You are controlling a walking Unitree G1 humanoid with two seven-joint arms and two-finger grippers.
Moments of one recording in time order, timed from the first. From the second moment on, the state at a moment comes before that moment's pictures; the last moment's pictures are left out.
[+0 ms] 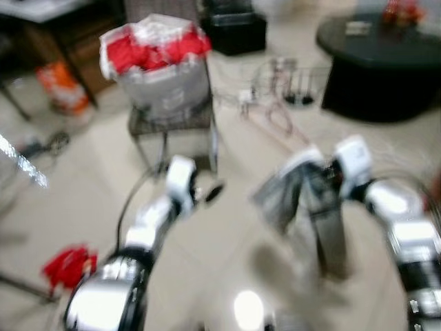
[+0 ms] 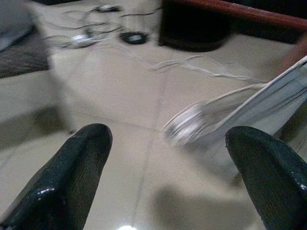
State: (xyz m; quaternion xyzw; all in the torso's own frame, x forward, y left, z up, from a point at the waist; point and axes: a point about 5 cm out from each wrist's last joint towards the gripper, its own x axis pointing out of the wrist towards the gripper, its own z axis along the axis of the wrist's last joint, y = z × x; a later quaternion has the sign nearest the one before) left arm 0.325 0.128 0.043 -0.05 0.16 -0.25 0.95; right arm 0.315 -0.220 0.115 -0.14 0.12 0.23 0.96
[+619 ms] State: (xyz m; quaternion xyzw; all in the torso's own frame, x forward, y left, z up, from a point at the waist) left arm 0.324 0.118 0.039 -0.03 0.16 -0.17 0.97; right arm 0.315 -0.219 0.107 -0.12 0.13 0.22 0.96
